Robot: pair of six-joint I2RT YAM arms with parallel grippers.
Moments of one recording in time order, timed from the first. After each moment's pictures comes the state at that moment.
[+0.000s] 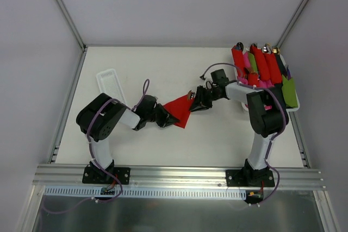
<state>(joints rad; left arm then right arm) -0.57 1.85 0.61 0.51 0.44 -1.39 0.41 1.92 1.19 -0.42 -0.70 0.40</state>
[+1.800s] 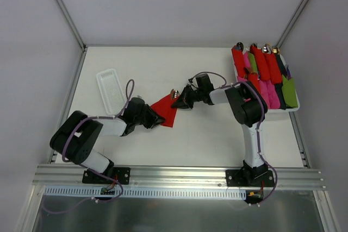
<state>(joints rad) -0.50 1.56 0.45 0.38 0.25 -1.27 0.48 2.17 1.16 0.23 -0.81 1.07</state>
